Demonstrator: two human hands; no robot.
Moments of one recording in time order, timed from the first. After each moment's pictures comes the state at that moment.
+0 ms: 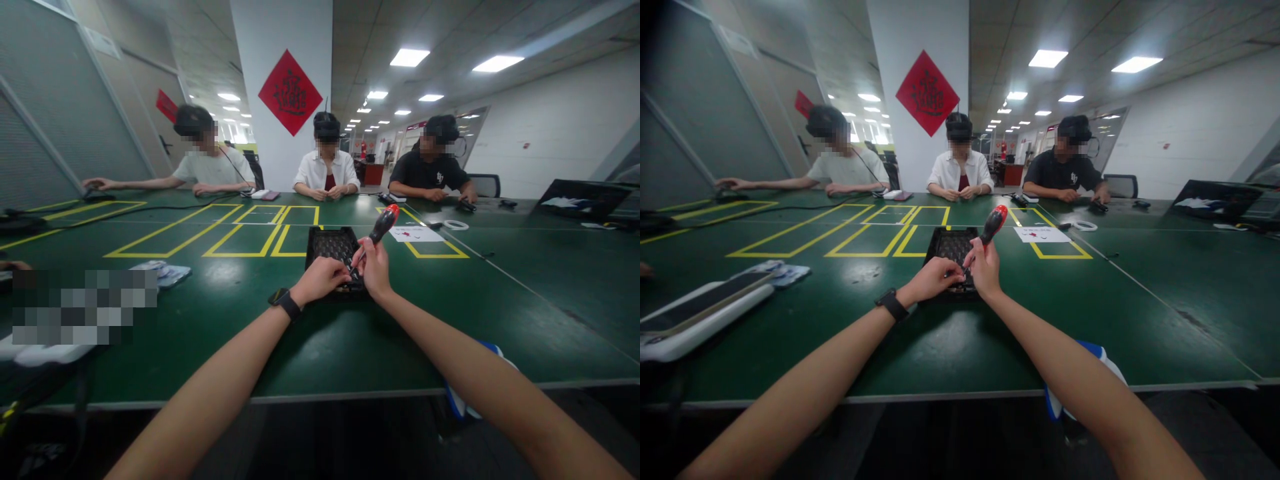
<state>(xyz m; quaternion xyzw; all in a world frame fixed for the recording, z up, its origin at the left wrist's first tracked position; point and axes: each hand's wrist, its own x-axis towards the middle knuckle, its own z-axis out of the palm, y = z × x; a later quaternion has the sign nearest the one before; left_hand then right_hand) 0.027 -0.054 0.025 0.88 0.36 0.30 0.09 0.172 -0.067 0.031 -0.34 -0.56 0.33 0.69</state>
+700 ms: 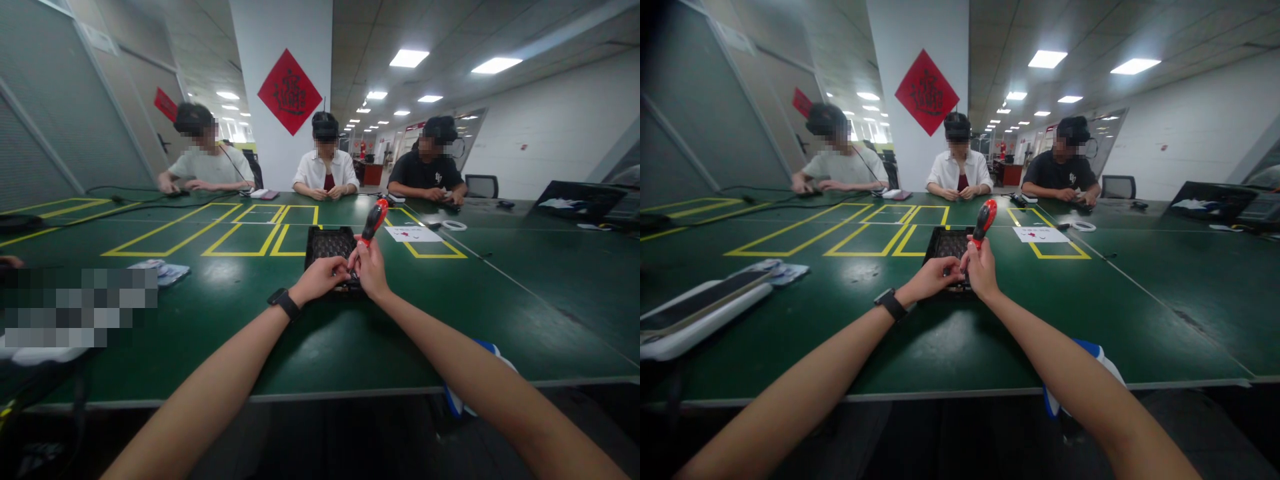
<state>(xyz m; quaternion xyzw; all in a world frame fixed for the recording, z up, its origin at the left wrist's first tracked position) 0.030 -0.059 0.024 0.85 0.34 0.35 0.20 0.172 -0.071 0.031 -0.33 -0.60 0.31 0.66</state>
